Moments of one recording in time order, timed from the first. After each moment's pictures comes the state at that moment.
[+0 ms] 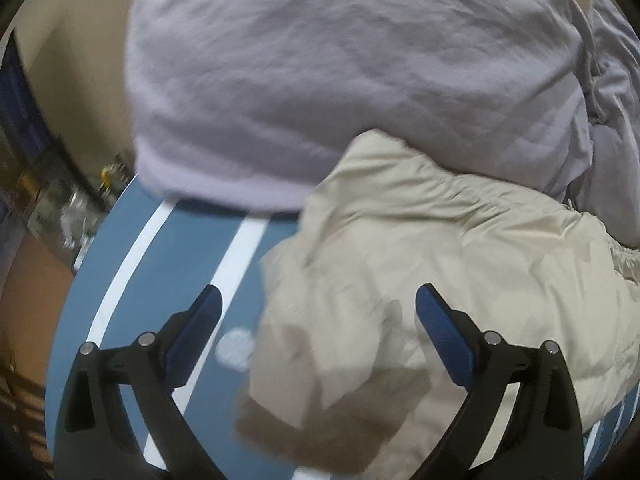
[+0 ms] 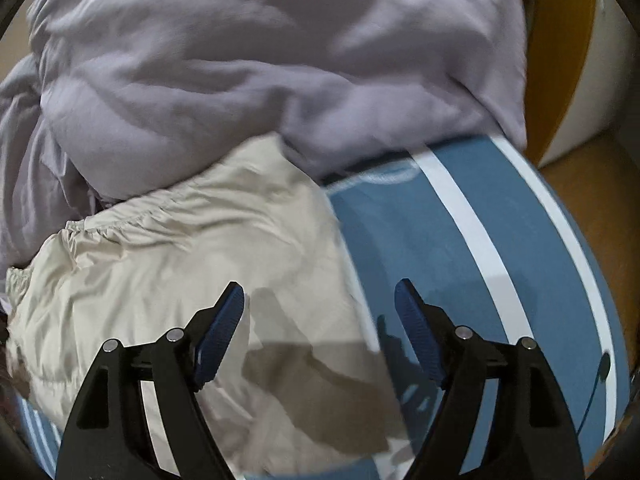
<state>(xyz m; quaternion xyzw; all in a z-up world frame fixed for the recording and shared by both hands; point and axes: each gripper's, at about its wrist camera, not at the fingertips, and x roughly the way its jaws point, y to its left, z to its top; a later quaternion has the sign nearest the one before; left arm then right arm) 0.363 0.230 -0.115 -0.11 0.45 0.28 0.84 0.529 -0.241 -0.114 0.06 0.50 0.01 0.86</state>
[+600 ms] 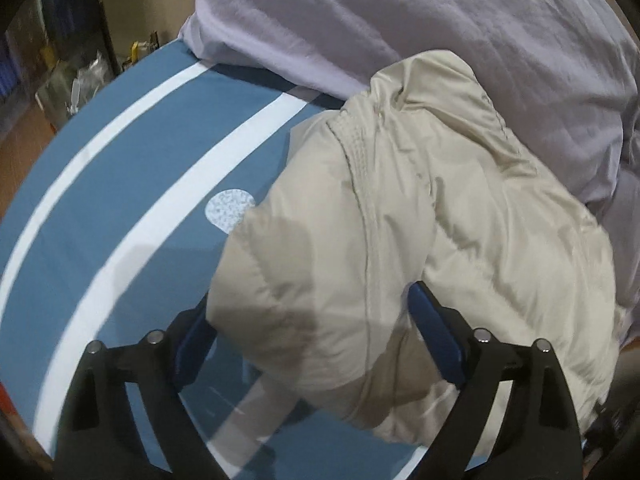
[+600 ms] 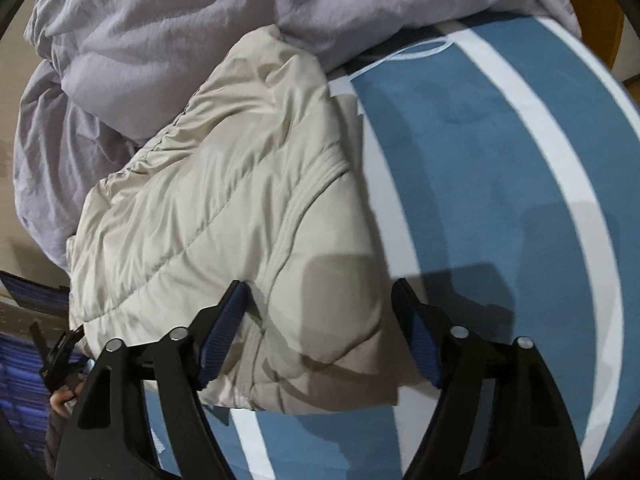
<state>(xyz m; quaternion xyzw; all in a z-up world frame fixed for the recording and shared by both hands) 0.312 0.243 -0.151 -0.29 0.46 0.32 0.78 0.525 -0.281 -0.179 0.18 0.59 0.14 0.77</state>
